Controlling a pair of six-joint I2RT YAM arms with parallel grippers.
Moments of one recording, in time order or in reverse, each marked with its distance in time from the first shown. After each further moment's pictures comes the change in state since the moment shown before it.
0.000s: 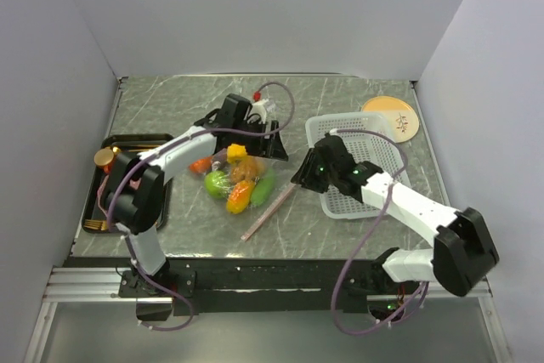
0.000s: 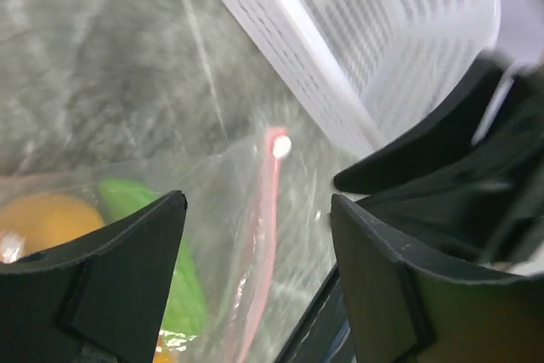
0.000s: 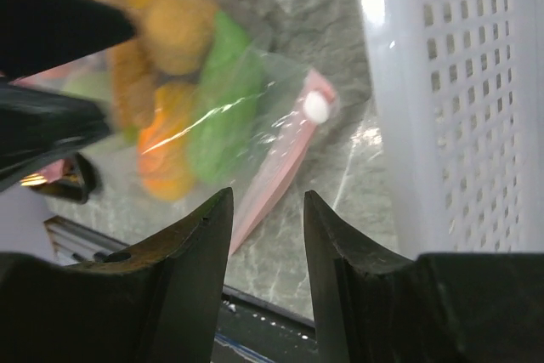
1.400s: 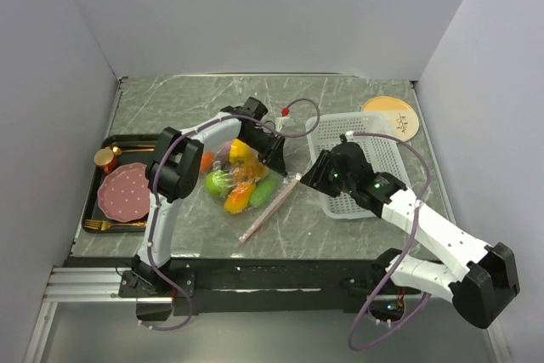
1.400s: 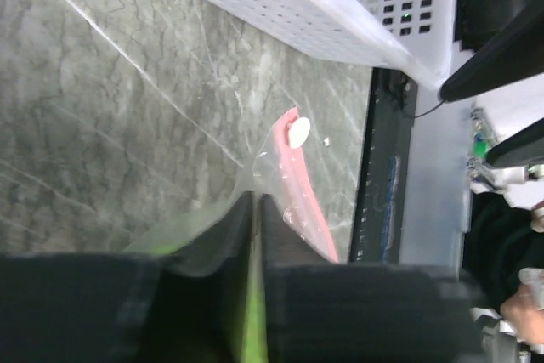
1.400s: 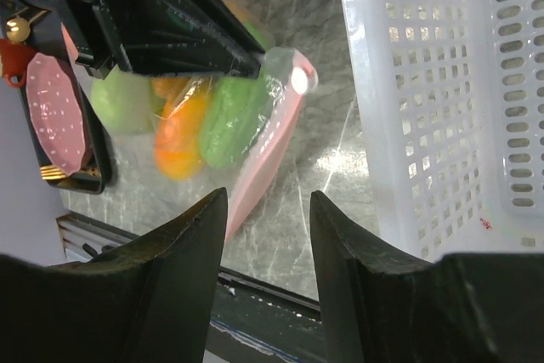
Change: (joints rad) left arm 0.013 0.440 0.390 -0.445 0.471 0.643; right arm 0.004 -0.233 -0.043 -0.098 0.048 -0.008
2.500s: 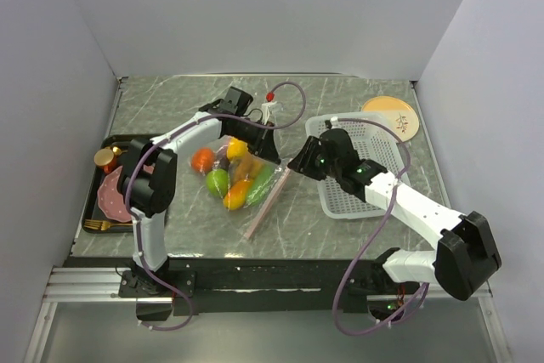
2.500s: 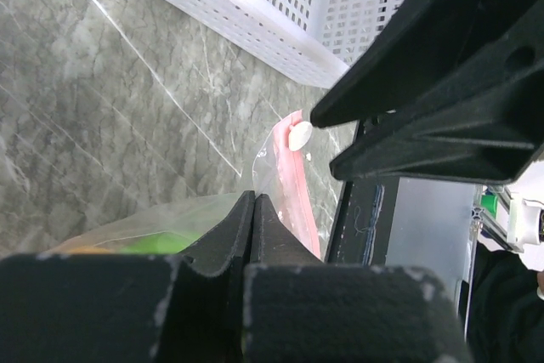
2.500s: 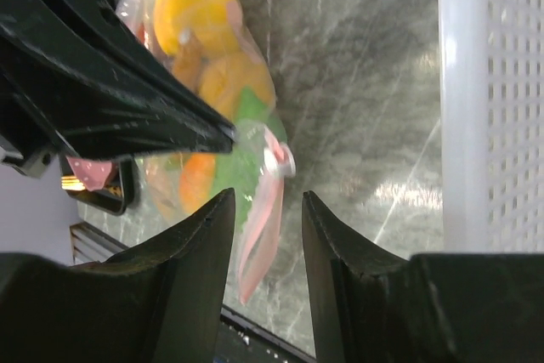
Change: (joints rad) left arm 0.043 -0.259 -0.176 0.169 -0.088 -0.198; right arm -0.022 0.203 0.058 0.239 -0.057 -0.064
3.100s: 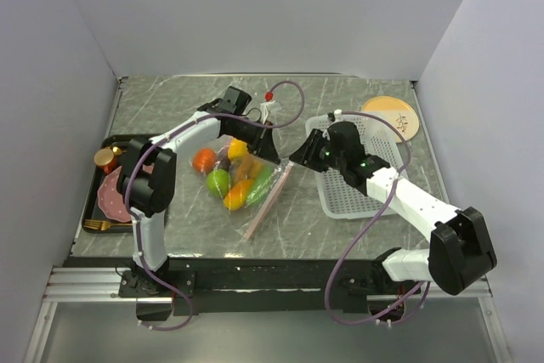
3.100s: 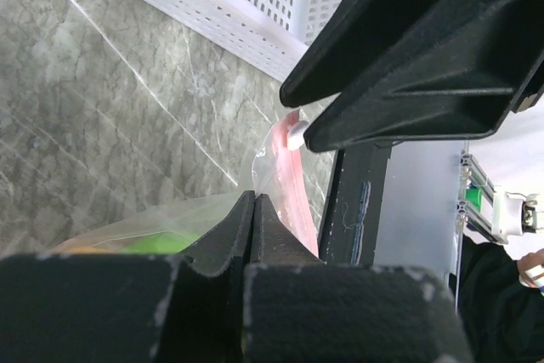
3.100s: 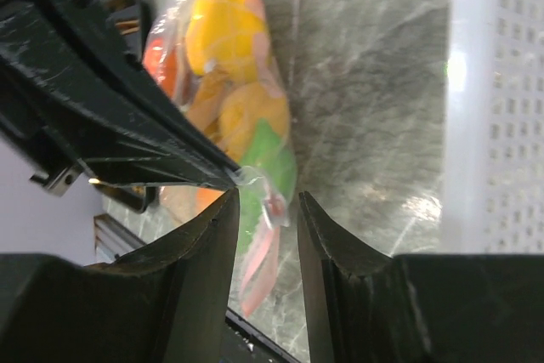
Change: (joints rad) left arm 0.009 0.000 0.002 -0.010 0.047 0.003; right arm -0.097 0.041 0.000 0.108 -0.148 -0.049
